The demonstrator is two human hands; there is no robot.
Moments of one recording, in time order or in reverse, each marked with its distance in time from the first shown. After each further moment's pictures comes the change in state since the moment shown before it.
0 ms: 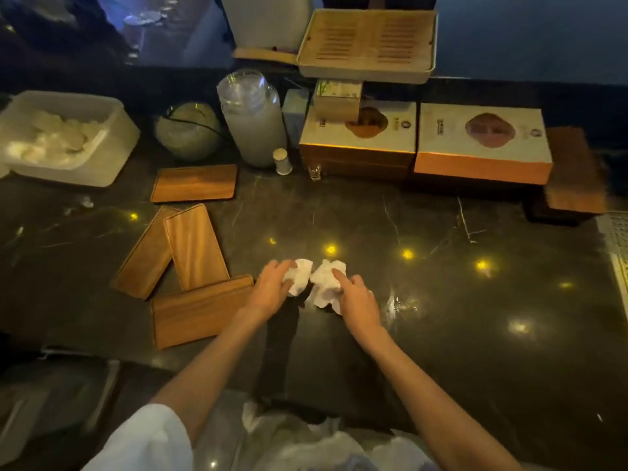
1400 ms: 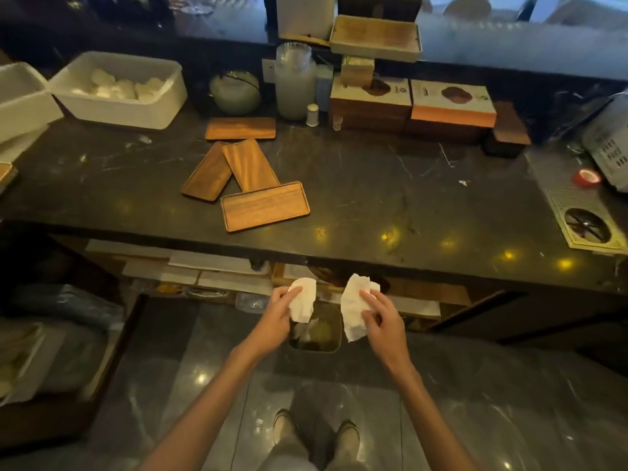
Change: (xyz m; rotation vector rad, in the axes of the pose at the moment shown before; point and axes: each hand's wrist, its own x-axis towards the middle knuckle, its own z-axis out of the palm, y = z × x) left_hand -0.406 -0.110 0.006 -0.568 -0.218 0.021; right_hand -0.382 -0.078 0.144 0.527 0.305 0.125
